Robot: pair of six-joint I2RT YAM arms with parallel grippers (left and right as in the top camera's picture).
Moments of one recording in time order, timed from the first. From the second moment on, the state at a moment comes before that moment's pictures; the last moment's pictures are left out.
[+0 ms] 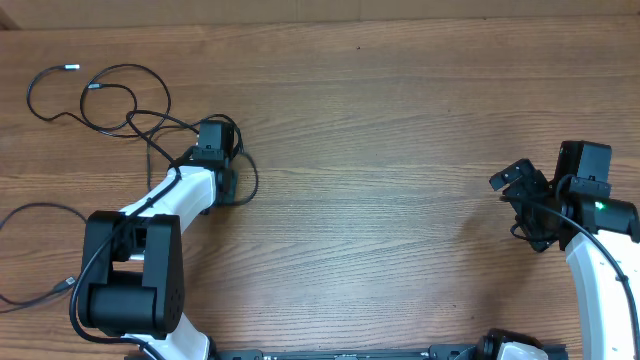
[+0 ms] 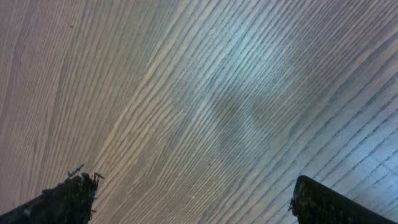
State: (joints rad) left arm -0.10 1.81 0.95 -0.41 -0.41 0.08; right arm -0.24 1.19 0.91 -0.89 -0.12 0.75
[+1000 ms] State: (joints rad) left arm 0.04 1.79 1.17 -0.76 -0.42 -0.24; right arm -0.24 1.19 0.91 -0.87 -0.12 0.75
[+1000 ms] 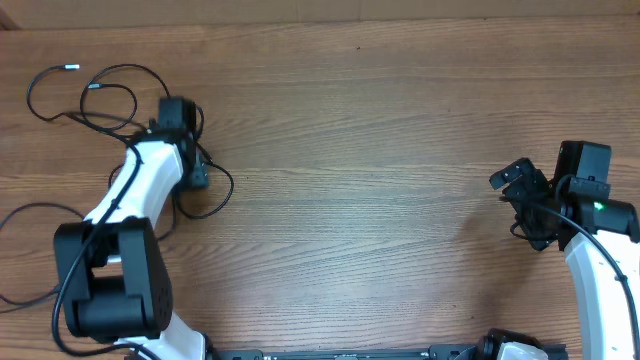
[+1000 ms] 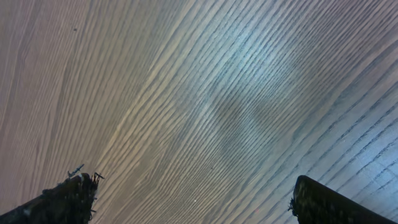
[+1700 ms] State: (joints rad) left arm 0.04 1.10 1.35 -0.82 0.09 -0.20; right arm -0.24 1.19 0.89 -0.86 -0.12 0.75
